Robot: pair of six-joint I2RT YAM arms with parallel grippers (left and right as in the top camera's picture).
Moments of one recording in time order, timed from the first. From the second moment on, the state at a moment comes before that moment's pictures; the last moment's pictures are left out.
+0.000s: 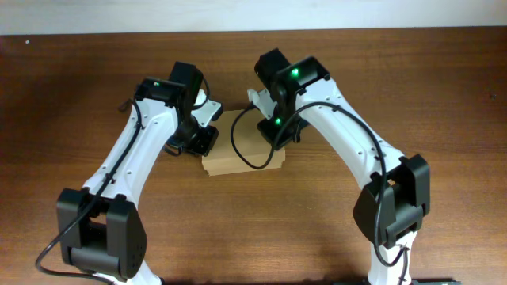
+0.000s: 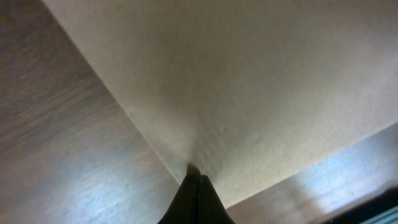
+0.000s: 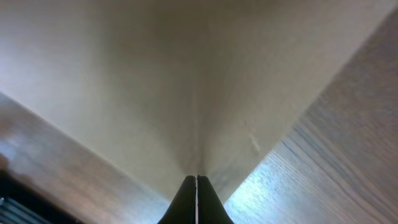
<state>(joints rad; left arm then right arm) -0.25 1.81 1.50 -1.21 0.18 0.16 0.51 2.06 1.88 -1.35 -0.14 -0.15</state>
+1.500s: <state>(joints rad) 0.11 1.80 1.57 -0.81 0.02 0.05 0.07 2.00 2.09 -1.32 -0.15 -0.02</state>
